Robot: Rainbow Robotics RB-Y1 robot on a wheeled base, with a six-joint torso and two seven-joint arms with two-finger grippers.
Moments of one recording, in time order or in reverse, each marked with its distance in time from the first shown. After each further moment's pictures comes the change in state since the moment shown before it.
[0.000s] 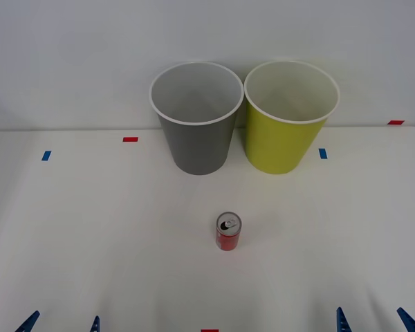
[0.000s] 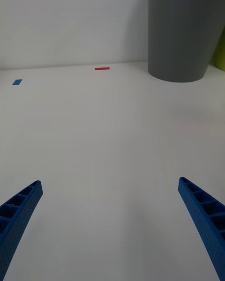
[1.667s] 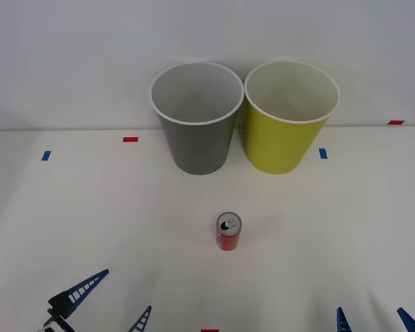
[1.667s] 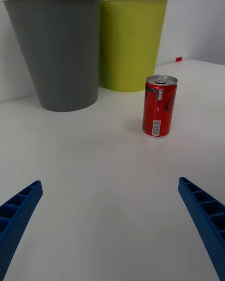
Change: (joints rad) right arm 0.000 0.000 0.000 0.000 0.000 0.000 0.000; left arm -0.478 0.418 -0.310 0.155 0.071 -0.098 0.002
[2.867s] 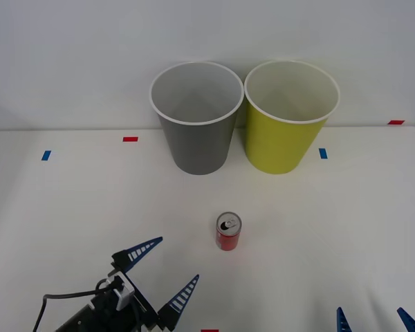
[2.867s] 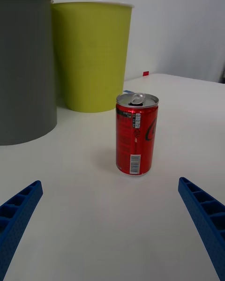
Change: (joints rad) right arm 0.000 0.000 0.000 0.000 0.000 0.000 0.000; left arm -0.409 -0.073 -0.234 0.160 0.071 0.070 0.003
